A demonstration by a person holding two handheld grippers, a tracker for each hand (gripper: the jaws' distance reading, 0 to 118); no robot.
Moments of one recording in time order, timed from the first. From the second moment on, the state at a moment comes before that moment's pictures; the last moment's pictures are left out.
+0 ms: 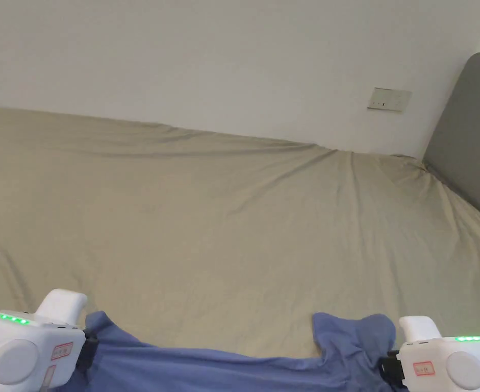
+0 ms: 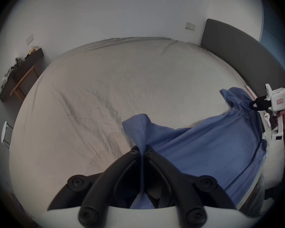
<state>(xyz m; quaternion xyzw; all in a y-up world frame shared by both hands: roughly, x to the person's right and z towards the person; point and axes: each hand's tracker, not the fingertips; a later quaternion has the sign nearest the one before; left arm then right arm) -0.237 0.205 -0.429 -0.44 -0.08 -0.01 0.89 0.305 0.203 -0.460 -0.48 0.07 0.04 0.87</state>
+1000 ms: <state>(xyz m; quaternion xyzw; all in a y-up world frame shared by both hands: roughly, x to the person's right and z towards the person) -0.300 0.139 -0.211 -0.56 -0.19 0.08 0.80 0.409 0.152 -0.216 -0.58 0.09 -0.12 0.80</state>
